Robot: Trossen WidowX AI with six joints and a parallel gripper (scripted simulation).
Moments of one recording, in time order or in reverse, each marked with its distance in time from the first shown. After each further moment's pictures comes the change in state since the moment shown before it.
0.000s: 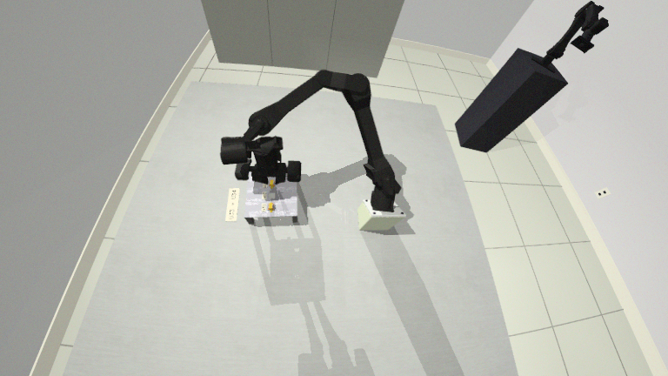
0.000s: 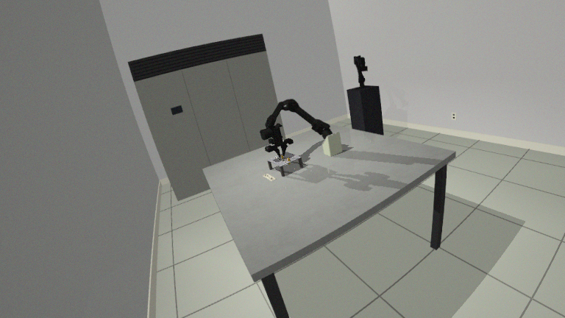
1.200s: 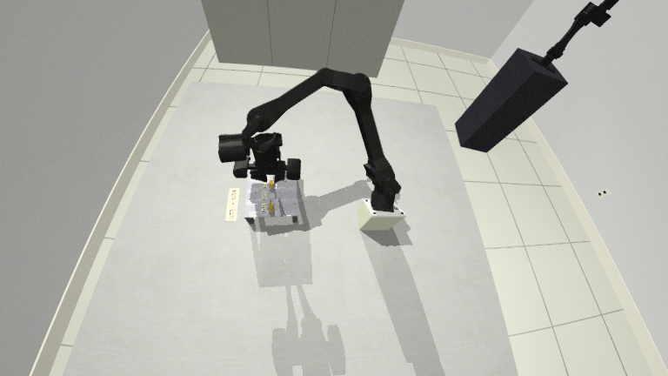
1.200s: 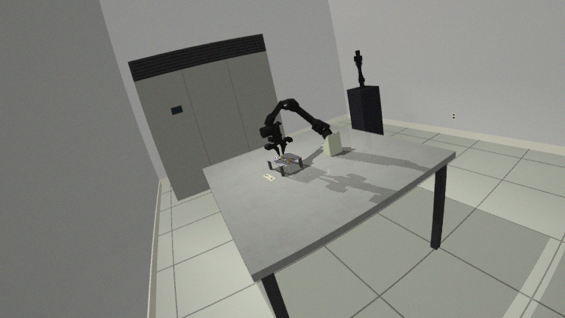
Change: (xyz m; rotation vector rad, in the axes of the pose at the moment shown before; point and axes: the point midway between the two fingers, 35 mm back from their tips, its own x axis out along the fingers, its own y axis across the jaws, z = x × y) arm -0.014 0.002 -0.001 0.001 0.001 0.005
